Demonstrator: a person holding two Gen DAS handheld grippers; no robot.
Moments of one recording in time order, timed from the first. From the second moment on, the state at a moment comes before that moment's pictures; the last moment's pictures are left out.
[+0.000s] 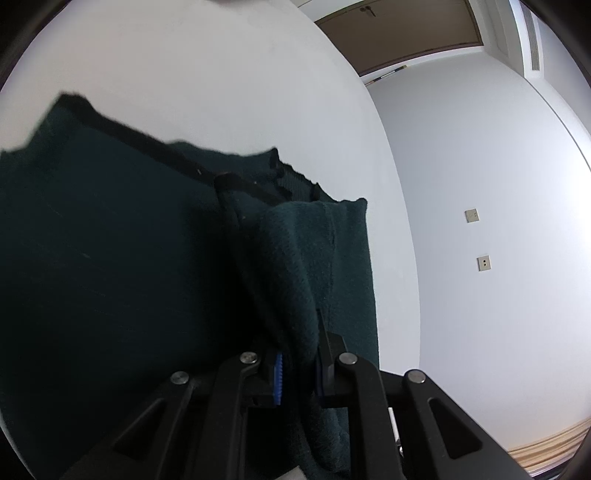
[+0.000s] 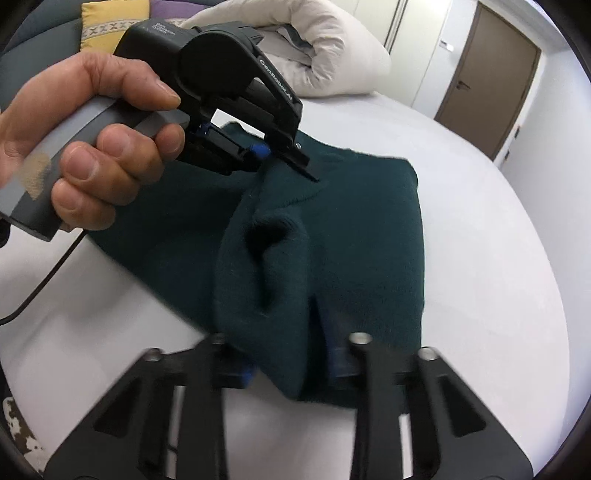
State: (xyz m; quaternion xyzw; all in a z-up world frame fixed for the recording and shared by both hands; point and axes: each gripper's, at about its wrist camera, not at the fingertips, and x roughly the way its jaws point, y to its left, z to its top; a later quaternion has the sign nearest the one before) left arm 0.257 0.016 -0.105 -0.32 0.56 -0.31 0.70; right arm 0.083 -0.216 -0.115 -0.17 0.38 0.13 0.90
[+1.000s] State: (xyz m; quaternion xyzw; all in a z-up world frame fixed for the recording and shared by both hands) left arm 0.287 0.109 -0.133 -0.27 0.57 -0.26 0.73; right arm 0.151 -0.165 -0.134 -0.04 0.43 0.26 0.86
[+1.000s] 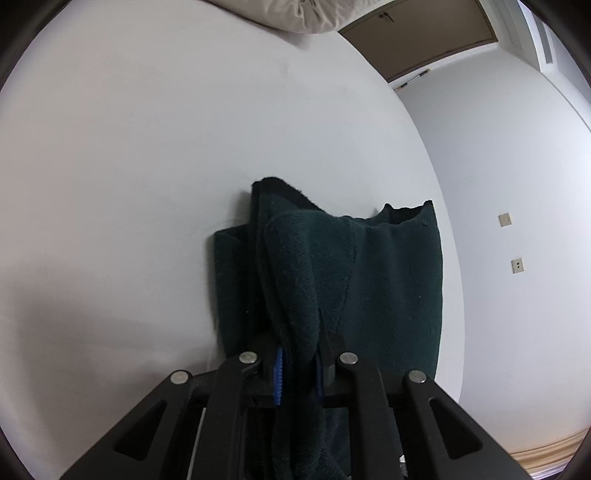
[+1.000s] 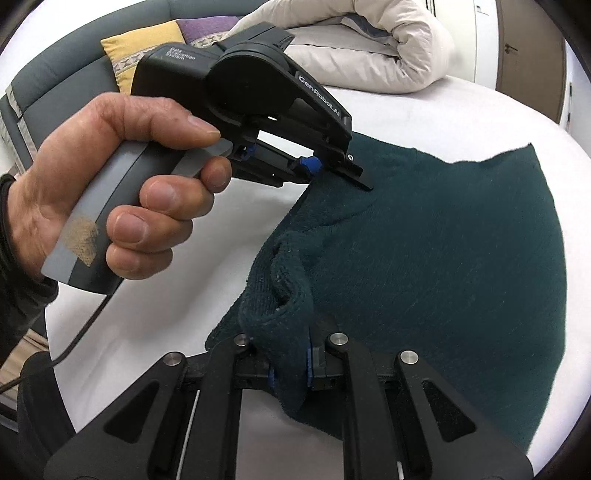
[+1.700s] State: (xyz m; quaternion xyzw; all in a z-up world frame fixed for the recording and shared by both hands) left arm 0.179 0.098 -0.046 -0.17 0.45 -0.25 0.84; right arm 0.131 -0.383 -0.084 0.12 0.38 0.22 0.89
